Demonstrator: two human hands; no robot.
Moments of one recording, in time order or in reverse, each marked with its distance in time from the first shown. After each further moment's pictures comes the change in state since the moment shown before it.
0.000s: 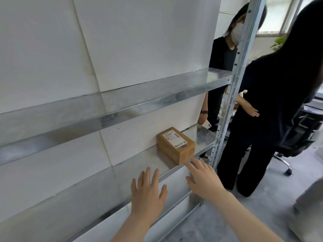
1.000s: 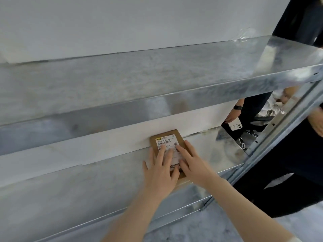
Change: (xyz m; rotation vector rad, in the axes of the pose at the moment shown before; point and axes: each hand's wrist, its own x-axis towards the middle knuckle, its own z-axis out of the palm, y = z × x) left_hand 0.250 0.075 0.110 -0.093 -0.060 -0.215; right_hand 0.249 0.127 0.082 0.373 -0.216 -0.252
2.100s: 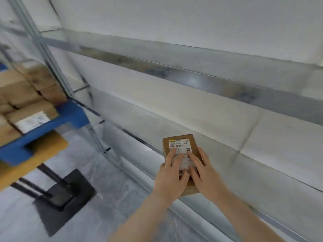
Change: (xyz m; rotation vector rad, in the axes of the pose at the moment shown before) left_hand -0.313 -0.245 -0.091 -0.270 0.463 -0.798; right_hand -0.072 -0.365 0.181 0.049 -0.399 -0.739
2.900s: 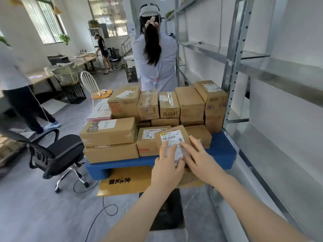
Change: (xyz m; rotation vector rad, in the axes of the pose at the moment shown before) left_hand 0.018 -0.440 -0.370 0.116 0.684 -0.704; right_hand 0.343 -0.507 0.277 0.141 -0.407 -0.888
